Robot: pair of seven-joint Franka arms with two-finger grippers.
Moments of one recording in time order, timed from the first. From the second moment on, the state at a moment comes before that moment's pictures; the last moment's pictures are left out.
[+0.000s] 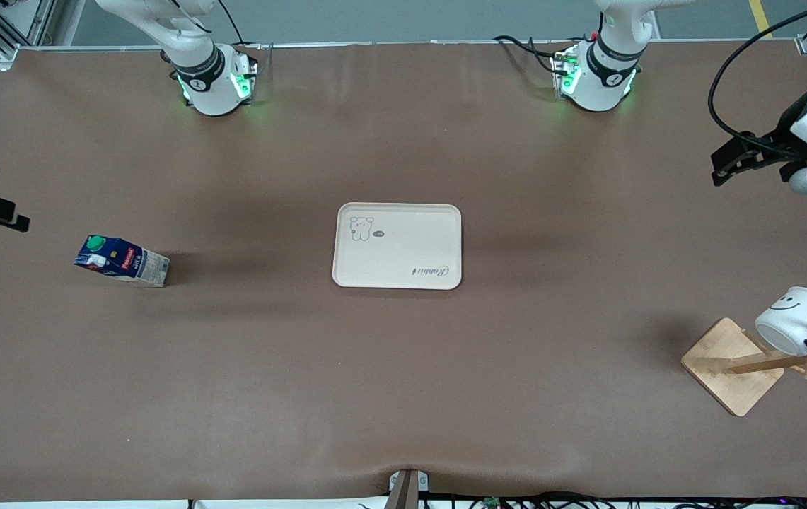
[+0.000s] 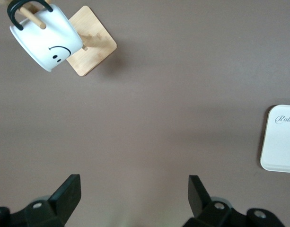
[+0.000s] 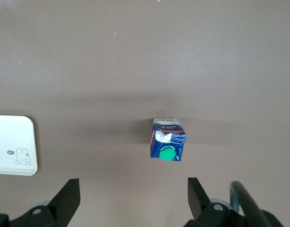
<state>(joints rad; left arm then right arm) 0.08 -0.05 -0.18 -1.59 0.05 1.54 -0.12 -0.04 0.23 -0.14 -1.29 0.10 1.44 -0.17</state>
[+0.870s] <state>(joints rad) 0.01 -0.13 -0.10 -1.66 0.01 1.57 -0.12 -0.01 0.07 -0.13 -1.47 0.04 1.48 -0.16</state>
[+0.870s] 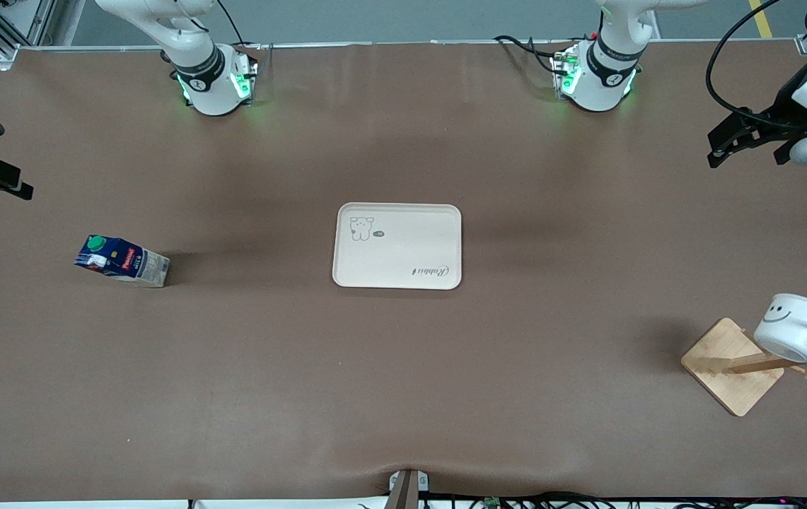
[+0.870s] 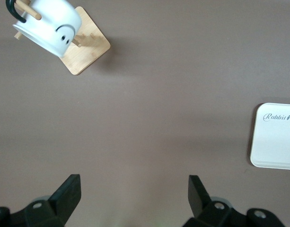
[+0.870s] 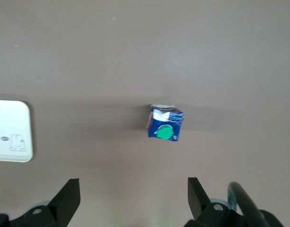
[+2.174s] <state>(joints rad) 0.05 -0.11 -0.10 -1.63 0.01 1.57 -0.08 0.03 -0.05 -0.14 -1.56 0.01 1.51 0.00</state>
